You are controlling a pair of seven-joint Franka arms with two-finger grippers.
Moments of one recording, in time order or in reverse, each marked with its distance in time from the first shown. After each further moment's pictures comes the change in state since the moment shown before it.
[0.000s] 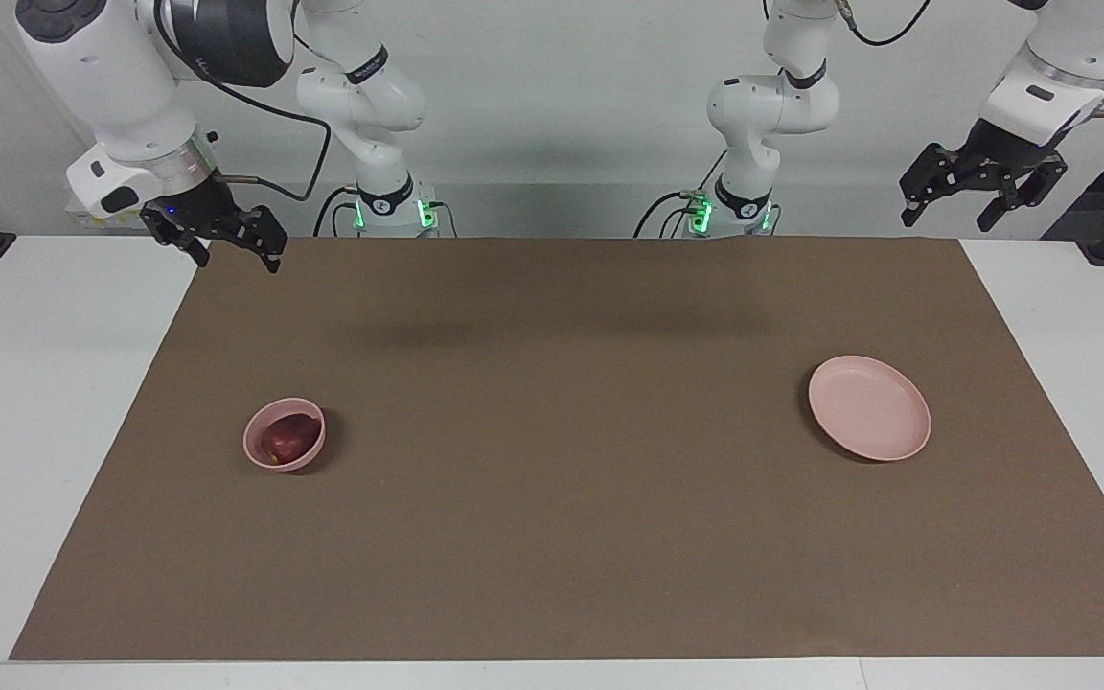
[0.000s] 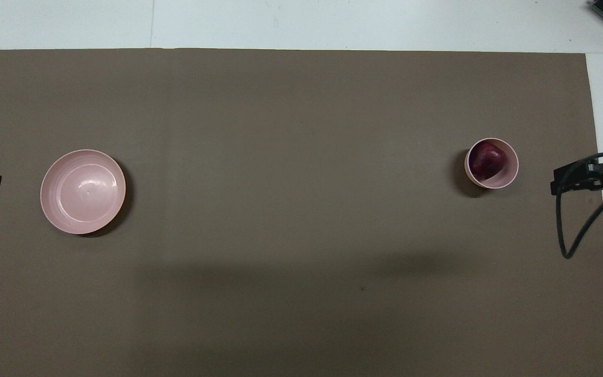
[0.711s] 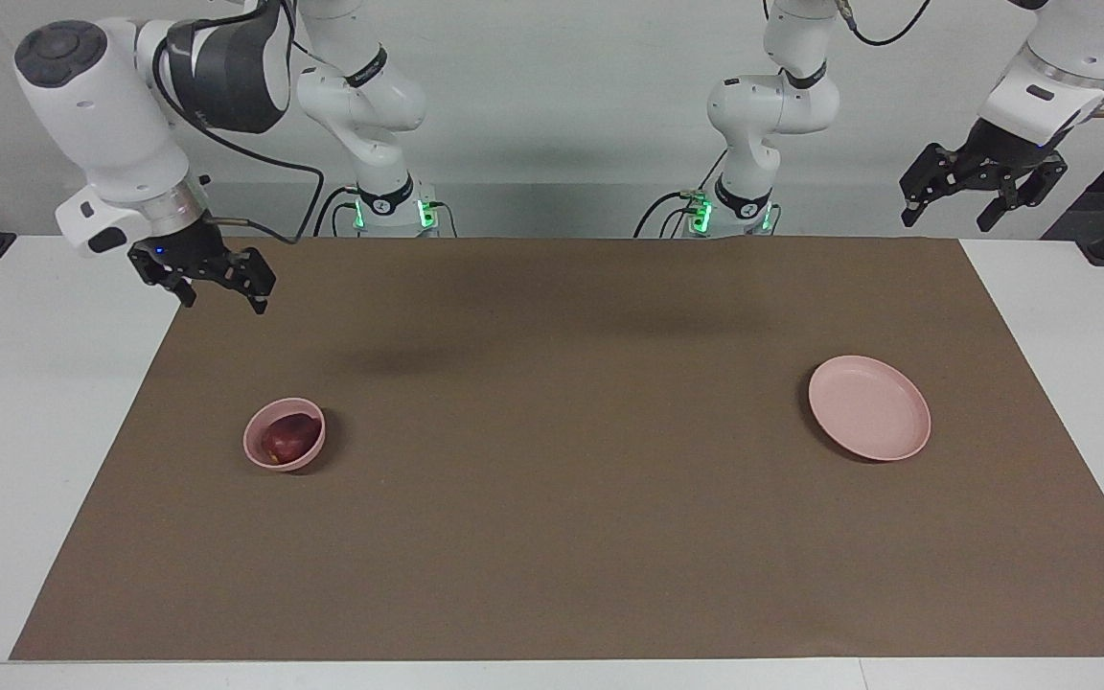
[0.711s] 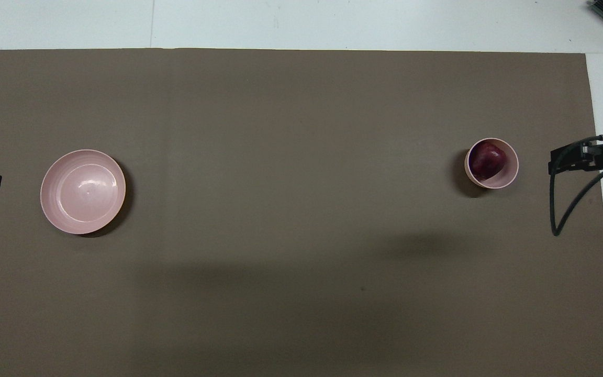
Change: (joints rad) left arm 0.000 0.000 0.000 0.000 0.000 0.000 0.000; right arm -0.001 0.026 -0.006 -0.010 -0.023 0.108 -0.001
